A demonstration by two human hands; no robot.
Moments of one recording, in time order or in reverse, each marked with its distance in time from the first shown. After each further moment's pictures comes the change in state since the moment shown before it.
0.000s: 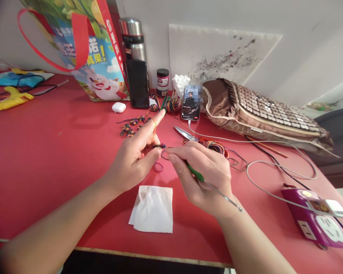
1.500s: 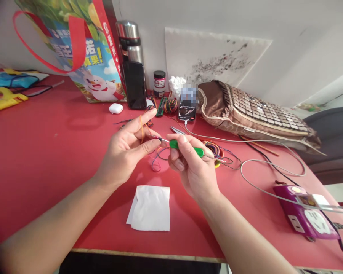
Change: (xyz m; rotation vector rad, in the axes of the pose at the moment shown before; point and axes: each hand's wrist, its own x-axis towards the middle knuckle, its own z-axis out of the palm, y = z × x) left_hand 0.009 0.009 -0.001 -0.538 0.162 -0.269; right_hand 0.001 0.008 0.029 0.989 0.266 0.796
